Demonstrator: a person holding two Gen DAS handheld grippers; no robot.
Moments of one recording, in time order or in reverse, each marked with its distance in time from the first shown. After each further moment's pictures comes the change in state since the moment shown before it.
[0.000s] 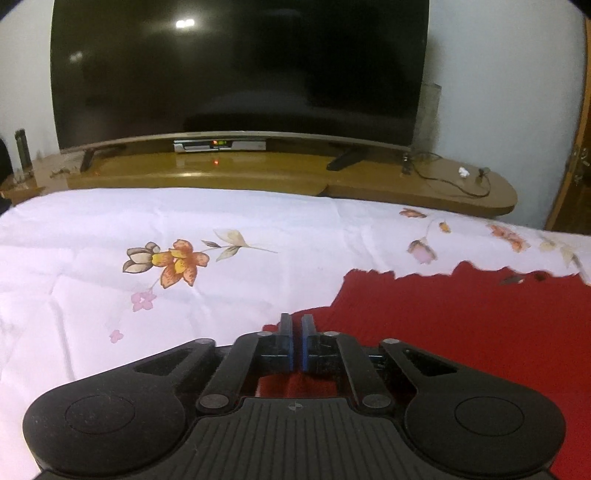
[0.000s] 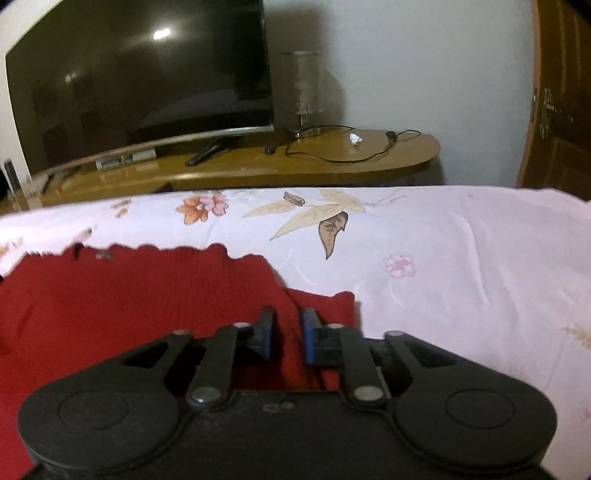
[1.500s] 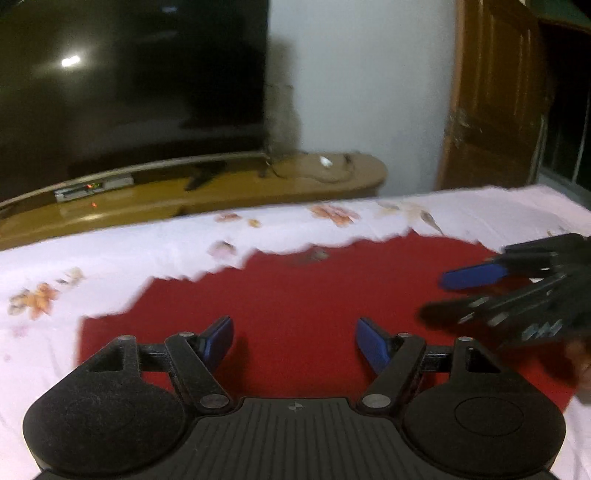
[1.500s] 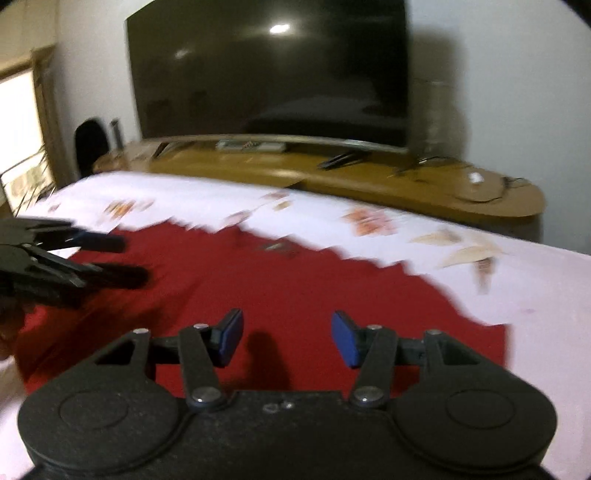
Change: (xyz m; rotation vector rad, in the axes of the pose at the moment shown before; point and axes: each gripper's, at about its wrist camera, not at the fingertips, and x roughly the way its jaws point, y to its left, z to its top) left arm -0.054 -0.112 -0.027 0.249 -0.025 -0.287; right arm -0.033 0.103 -0.010 -0.263 0.009 0.283
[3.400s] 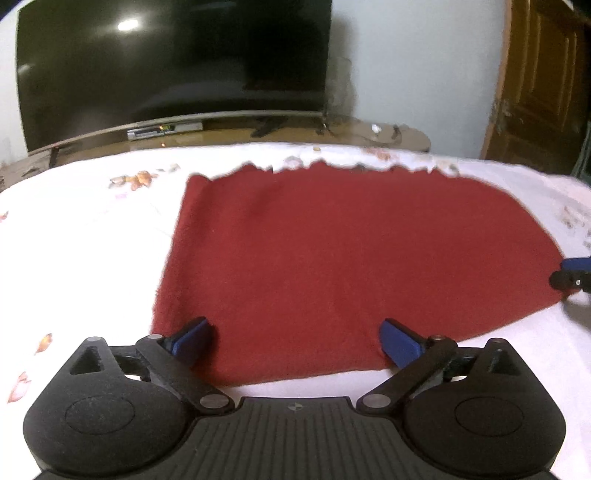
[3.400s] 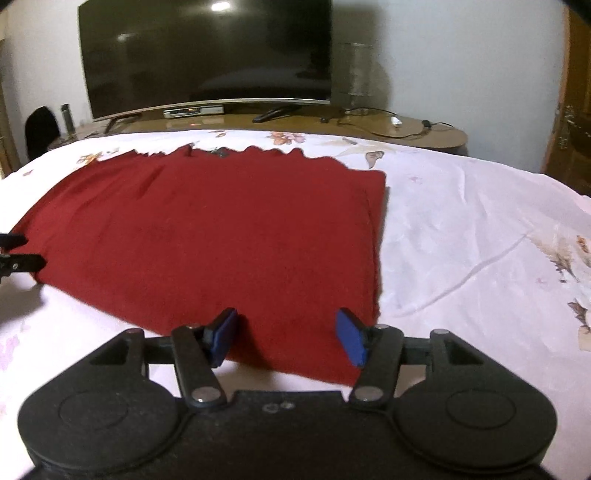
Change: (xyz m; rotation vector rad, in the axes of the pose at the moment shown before) left arm -0.110 0.018 -0.095 -0.140 0.047 0.144; right arm -0.119 -0.014 -0.098 0.114 0.071 -0.206
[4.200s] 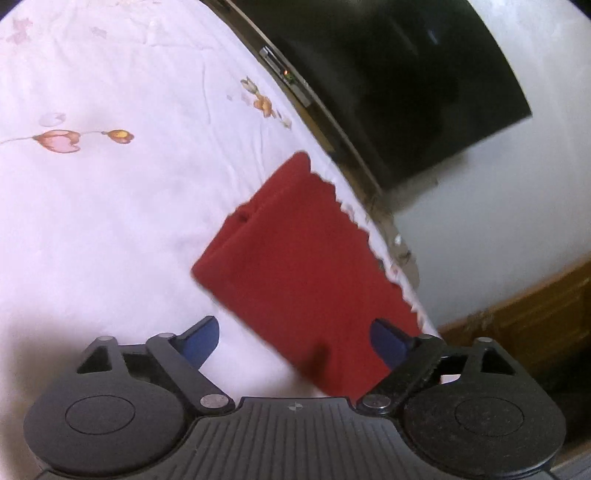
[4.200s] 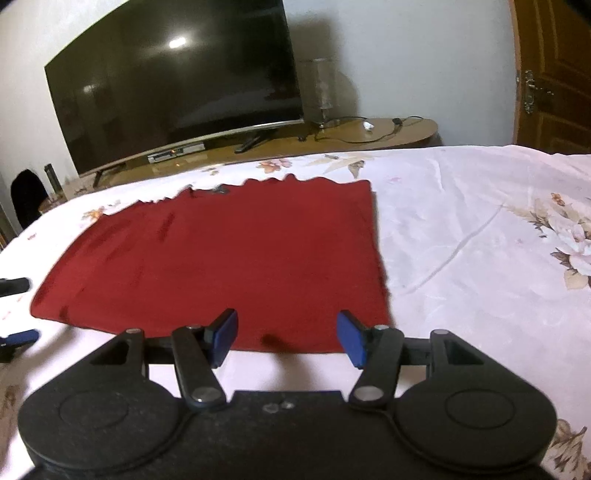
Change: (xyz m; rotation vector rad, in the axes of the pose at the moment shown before) left arm -0.012 0.084 -0.049 -0.918 -0.044 -0.227; right arm -0.036 0.016 -0.008 0.191 -0.067 0.015
